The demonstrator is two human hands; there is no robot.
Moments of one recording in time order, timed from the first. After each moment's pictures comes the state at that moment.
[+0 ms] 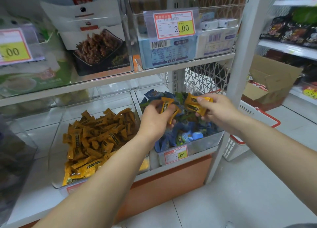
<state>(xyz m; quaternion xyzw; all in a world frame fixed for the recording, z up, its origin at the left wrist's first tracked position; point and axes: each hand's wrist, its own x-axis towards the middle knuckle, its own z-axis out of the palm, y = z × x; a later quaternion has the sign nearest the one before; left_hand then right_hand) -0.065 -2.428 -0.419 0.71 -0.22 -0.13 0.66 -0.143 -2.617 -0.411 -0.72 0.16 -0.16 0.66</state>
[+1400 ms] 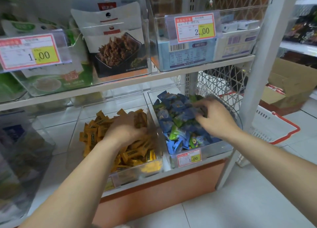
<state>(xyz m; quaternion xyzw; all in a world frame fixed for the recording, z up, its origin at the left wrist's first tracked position) 0.002 -2.319 -0.425 0.95 -0.21 -0.03 0.21 -0.112 -2.593 -0.437 -0.94 0.11 -0.22 0.23</state>
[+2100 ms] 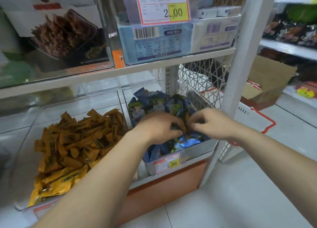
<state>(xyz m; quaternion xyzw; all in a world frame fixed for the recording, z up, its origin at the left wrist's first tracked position) -0.023 -2.466 -0.435 0.85 -0.52 -0.07 0.09 -0.135 -2.645 -0.436 -0.97 0.09 -0.03 0.23</state>
